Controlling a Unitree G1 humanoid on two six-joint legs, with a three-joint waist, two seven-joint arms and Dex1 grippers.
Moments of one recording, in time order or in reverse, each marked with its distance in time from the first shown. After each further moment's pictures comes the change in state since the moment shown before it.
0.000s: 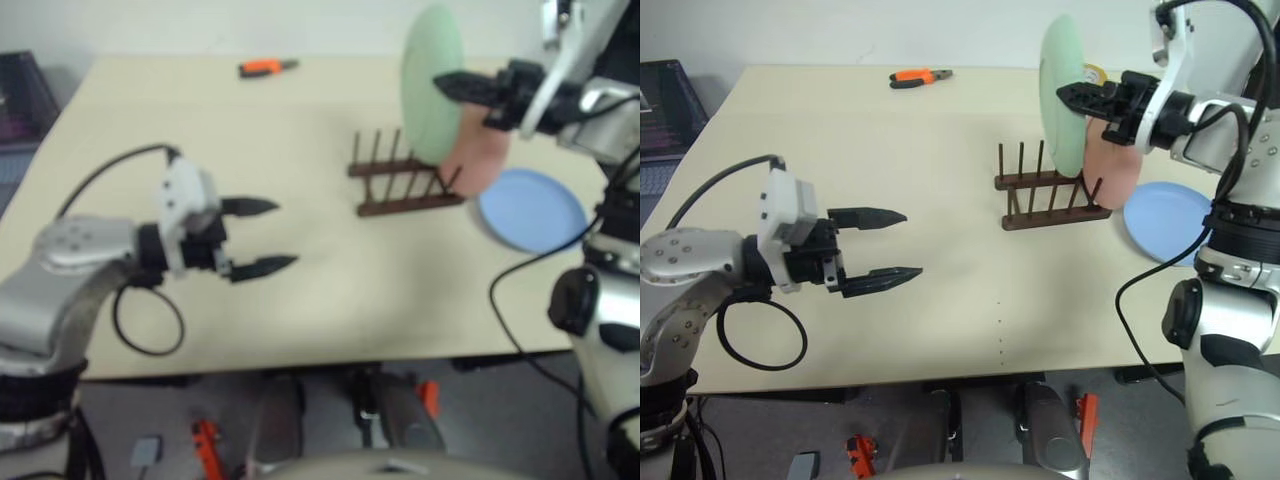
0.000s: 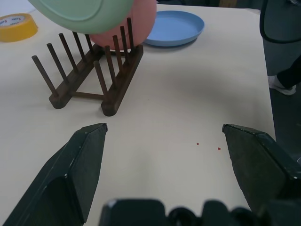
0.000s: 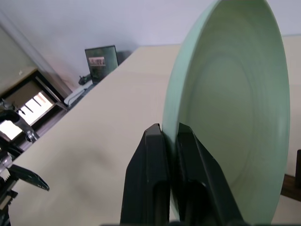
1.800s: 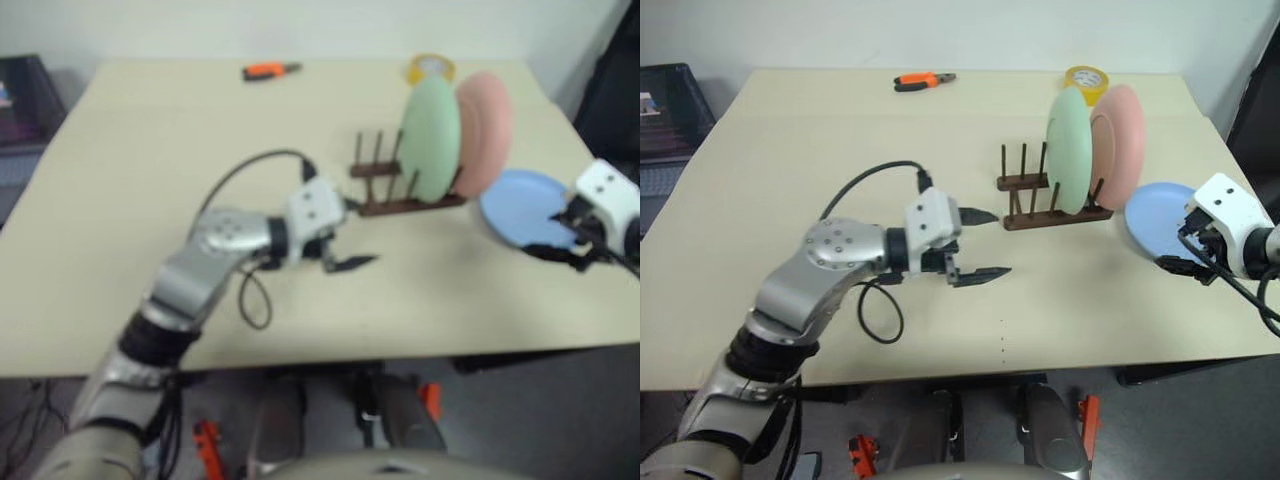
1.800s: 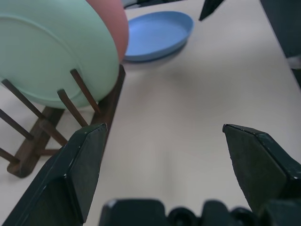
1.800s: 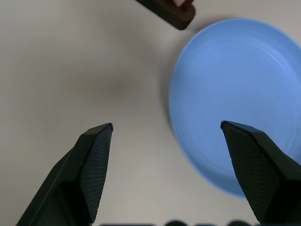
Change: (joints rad) left arm -0.303 -0.387 -0.523 0.197 0.405 -0.141 0.180; right arm 0.767 -0.624 0.233 -0.398 -0.310 -0.328 0.208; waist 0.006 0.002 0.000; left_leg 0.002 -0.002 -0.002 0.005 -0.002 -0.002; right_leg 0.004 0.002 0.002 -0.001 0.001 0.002
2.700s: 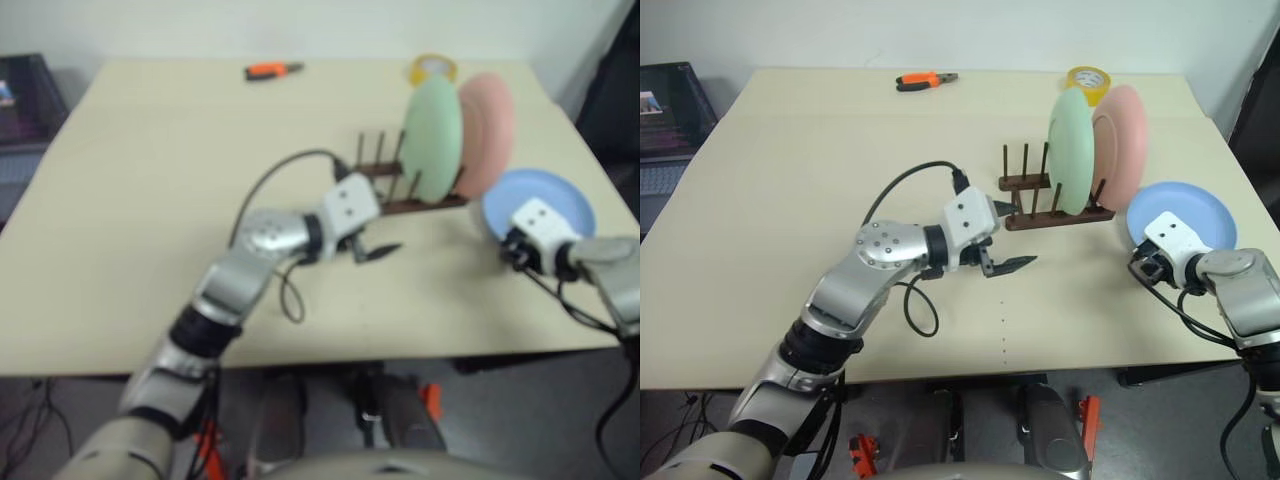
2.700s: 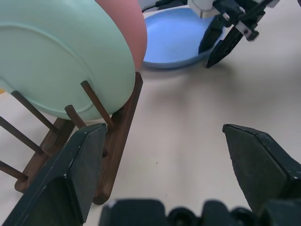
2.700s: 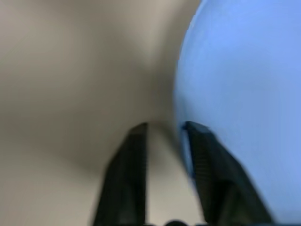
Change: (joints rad) left arm -0.020 -0.115 -0.025 0.078 0.127 -0.039 0.050; right arm -0.043 0.225 0.198 0.180 -0.254 -0.114 -0.134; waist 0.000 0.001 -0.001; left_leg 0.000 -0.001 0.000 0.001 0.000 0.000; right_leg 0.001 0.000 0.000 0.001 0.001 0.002
